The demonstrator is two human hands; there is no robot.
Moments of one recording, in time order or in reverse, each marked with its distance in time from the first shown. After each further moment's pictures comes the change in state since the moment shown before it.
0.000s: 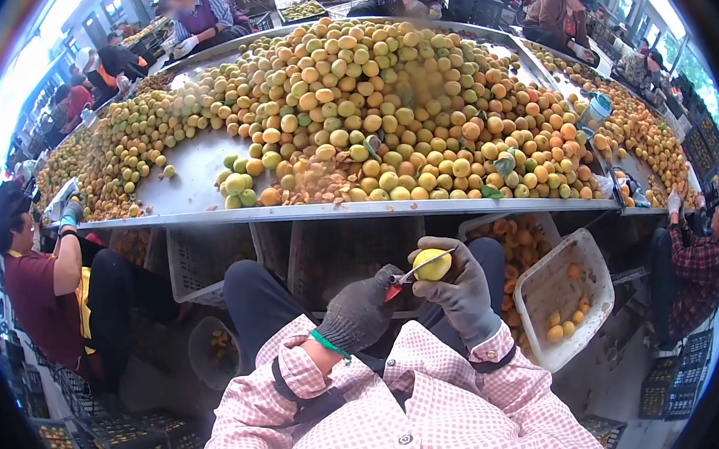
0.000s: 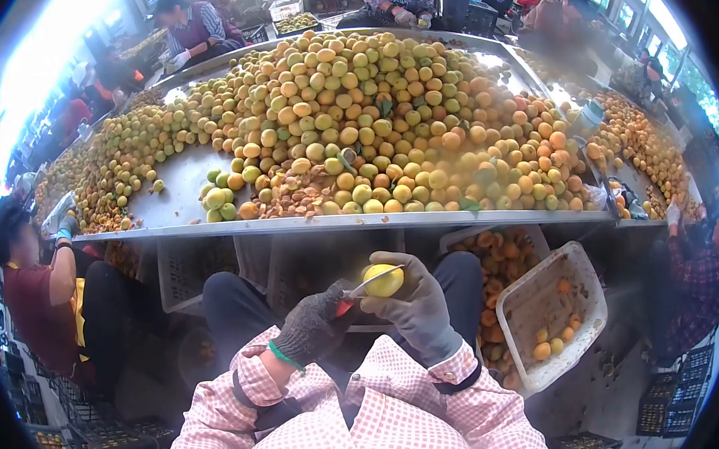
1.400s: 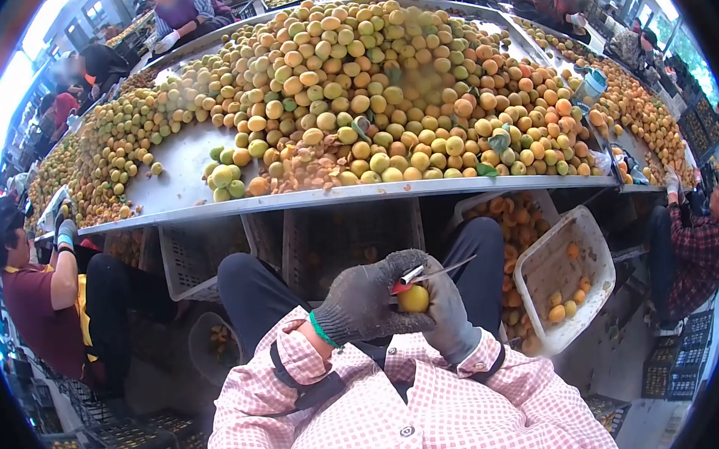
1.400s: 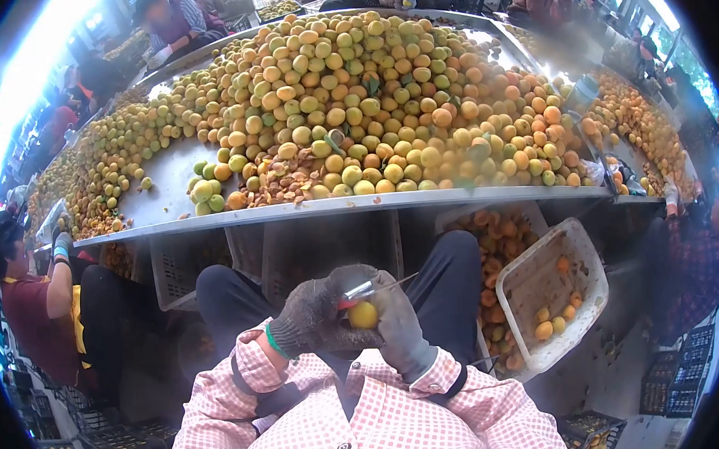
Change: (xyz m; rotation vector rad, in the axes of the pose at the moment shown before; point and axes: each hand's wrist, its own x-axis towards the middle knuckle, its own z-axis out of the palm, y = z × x) left_hand 0.011 0.010 -0.014 -0.145 -0.091 0.301; right_hand -0.020 0.030 0.004 -0.983 -0.015 -0.403
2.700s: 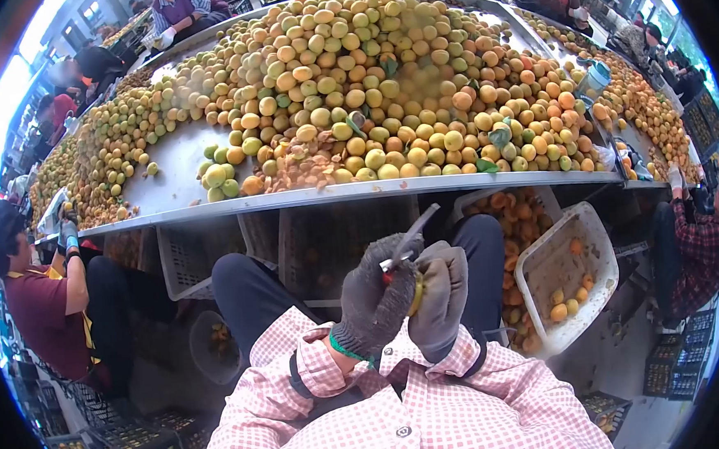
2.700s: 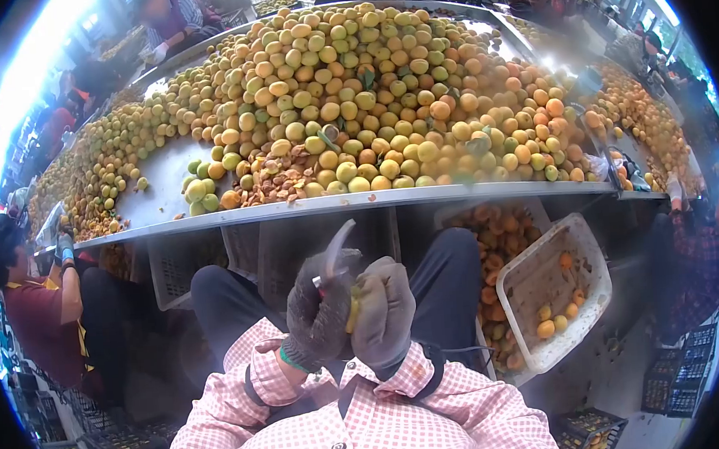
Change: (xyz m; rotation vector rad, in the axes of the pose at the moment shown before) left_hand 0.017 0.017 0.035 -0.476 0.548 -0.018; right_hand 0.022 -0.017 0.020 0.484 0.529 0.035
